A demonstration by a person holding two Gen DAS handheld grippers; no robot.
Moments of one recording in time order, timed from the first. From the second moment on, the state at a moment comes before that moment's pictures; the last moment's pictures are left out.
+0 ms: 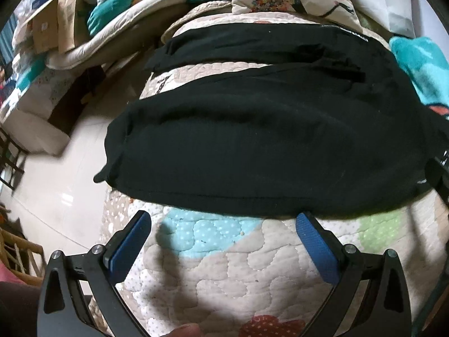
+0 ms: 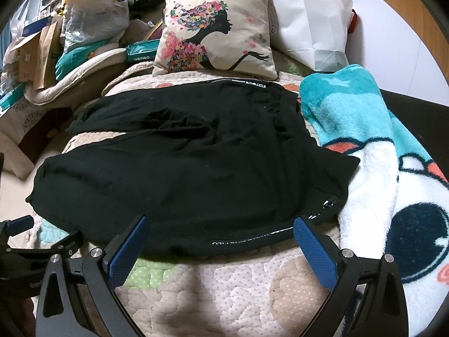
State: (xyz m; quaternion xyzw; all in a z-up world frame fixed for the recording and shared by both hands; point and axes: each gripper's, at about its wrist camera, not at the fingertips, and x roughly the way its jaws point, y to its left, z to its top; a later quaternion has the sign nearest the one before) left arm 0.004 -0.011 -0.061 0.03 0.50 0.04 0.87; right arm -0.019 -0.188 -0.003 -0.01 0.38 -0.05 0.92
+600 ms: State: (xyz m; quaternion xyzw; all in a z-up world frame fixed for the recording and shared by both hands) left arm -0.006 0.006 -0.066 -0.03 0.49 0.02 0.87; right arm -0.016 -0.189 -0.004 -0.02 0.39 -0.05 0.92
